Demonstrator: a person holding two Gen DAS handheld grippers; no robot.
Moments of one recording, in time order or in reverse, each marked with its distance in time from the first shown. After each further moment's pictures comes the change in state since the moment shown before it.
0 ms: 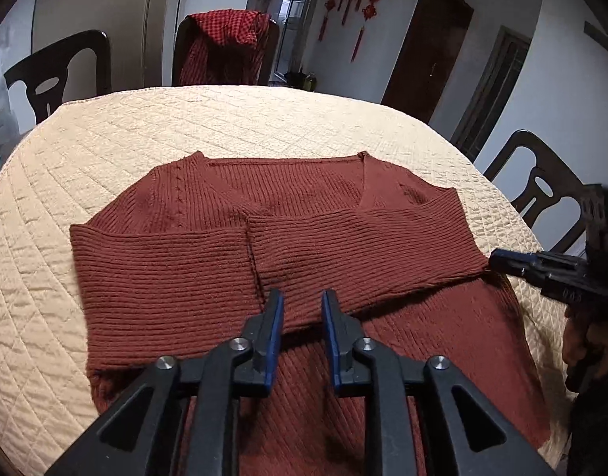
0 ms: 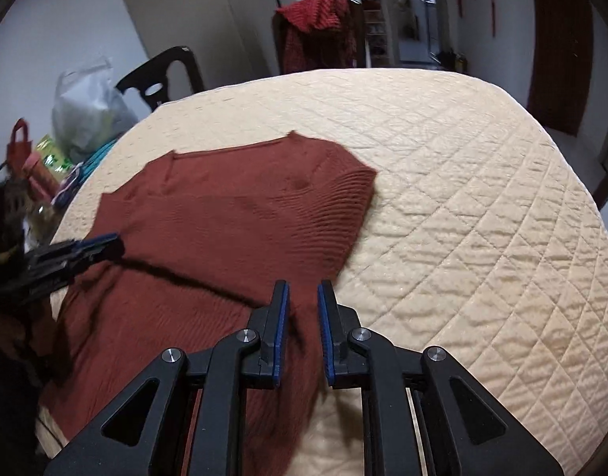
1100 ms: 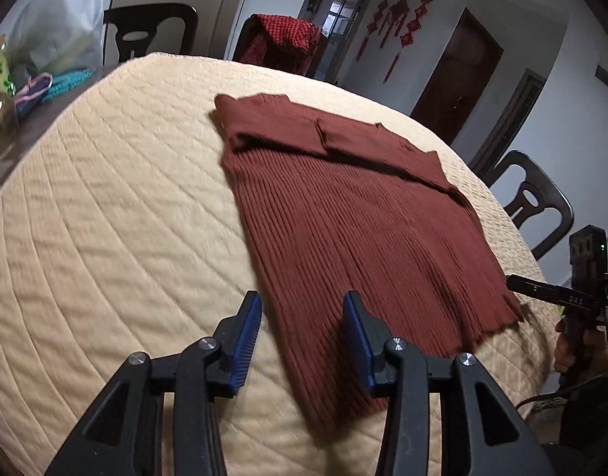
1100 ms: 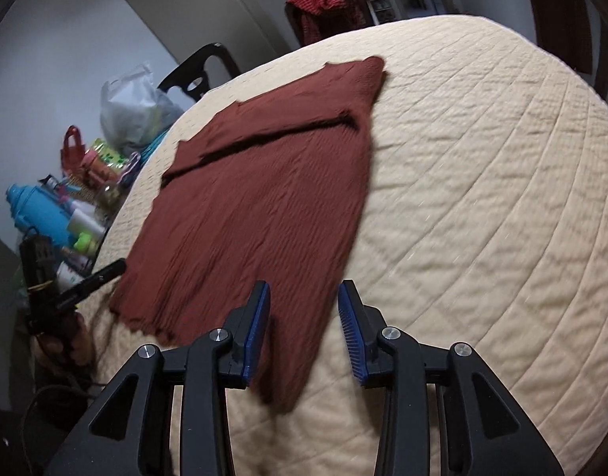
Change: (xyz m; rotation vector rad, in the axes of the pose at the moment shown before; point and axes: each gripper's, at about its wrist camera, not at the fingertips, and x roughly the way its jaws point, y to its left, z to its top) left arm -0.108 0.017 -0.144 -0.193 -0.056 0.019; right arm -0.068 0.020 -0.126 0.159 0.018 0.219
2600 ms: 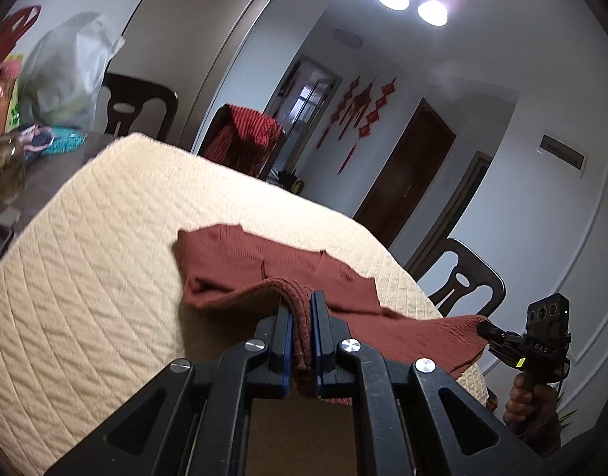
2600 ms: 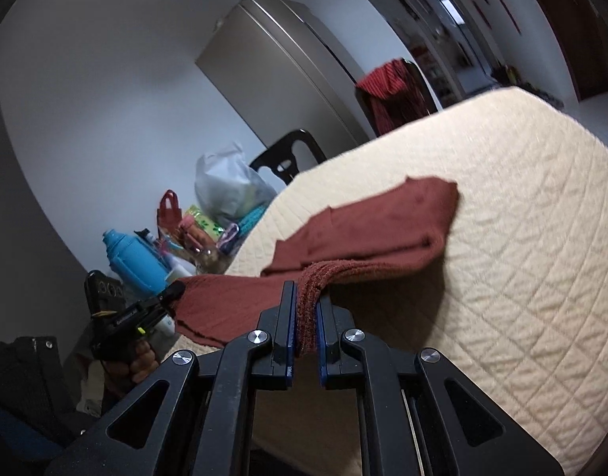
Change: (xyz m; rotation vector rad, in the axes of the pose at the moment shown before) left arm -0.098 -0.016 0.027 -0.051 -0.345 -0.194; right arm -0.102 0.037 -0.013 -0.028 -0.327 0.274
